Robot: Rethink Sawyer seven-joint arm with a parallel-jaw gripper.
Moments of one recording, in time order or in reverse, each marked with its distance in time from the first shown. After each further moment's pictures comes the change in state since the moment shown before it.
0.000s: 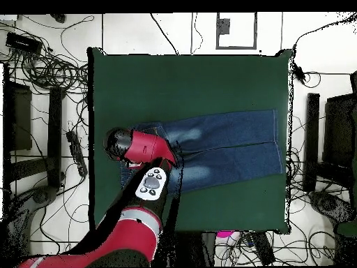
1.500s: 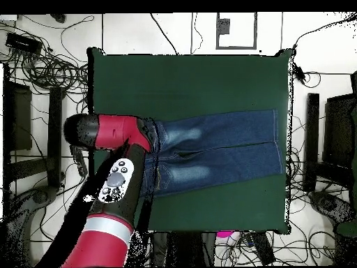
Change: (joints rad) arm 0.096 -0.003 -0.077 -0.222 -0.092 0.134 0.000
